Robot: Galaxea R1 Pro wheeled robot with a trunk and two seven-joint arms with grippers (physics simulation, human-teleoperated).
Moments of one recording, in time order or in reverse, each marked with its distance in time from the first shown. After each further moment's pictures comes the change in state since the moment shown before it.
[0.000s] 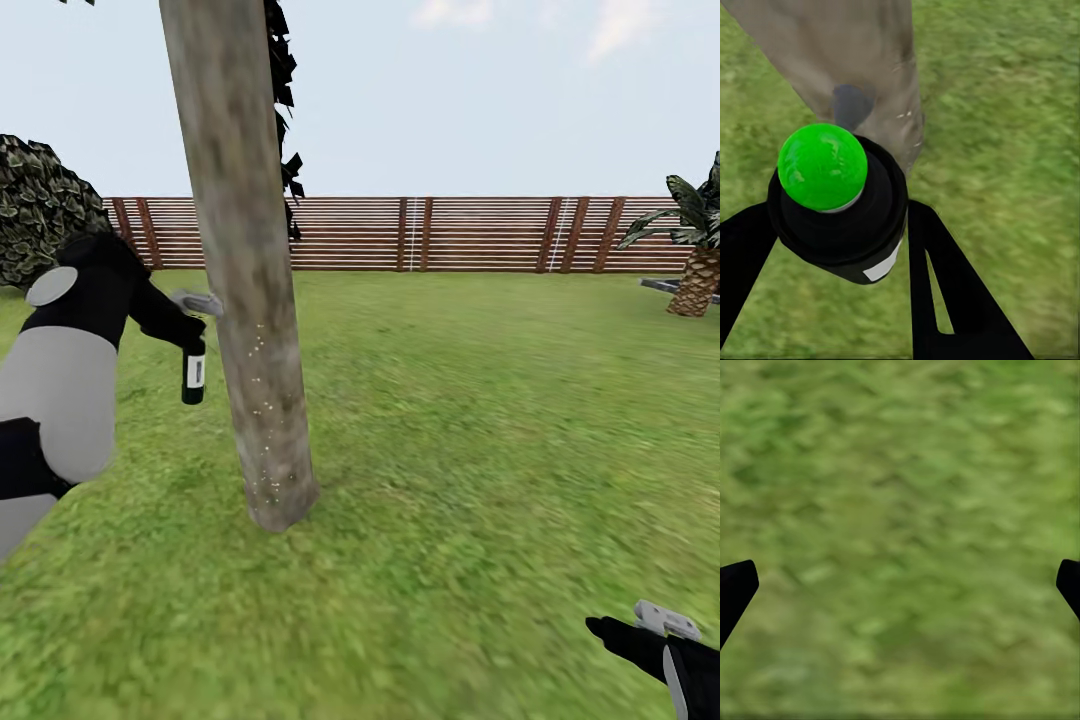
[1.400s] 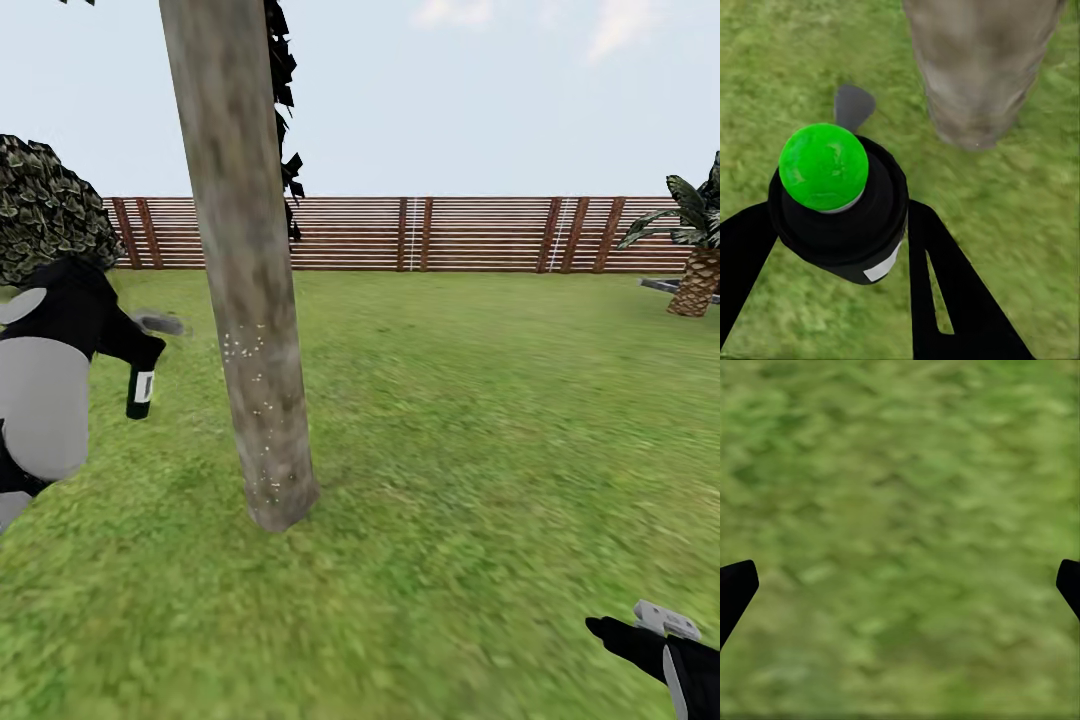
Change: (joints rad) left arm 0.008 0.080 0.122 0.124 -0.001 -0.009 0.328; right arm 0.000 0.000 0.001 0.001 0.000 0.000 0.000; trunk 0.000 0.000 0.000
